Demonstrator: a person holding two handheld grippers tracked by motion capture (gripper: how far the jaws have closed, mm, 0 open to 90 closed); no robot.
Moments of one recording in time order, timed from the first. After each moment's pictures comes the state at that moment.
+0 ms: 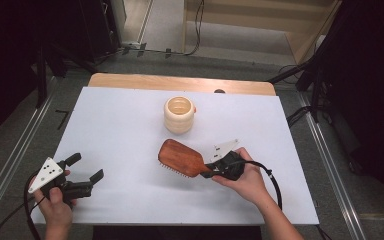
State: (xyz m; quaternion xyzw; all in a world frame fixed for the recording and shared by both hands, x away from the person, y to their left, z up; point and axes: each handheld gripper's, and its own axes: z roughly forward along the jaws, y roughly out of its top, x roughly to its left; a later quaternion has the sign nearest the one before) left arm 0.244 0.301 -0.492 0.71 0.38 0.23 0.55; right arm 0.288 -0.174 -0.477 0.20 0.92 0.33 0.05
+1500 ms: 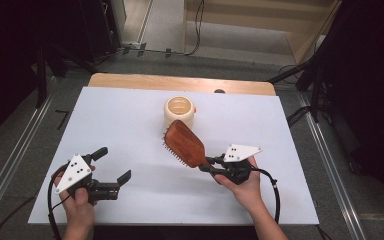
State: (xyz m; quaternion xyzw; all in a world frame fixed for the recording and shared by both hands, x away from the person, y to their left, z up) left arm 0.228 0.219 -0.441 0.73 0.31 0.22 0.57; right arm 0.267 -0.187 -0.474 0.24 0.82 0.51 0.10
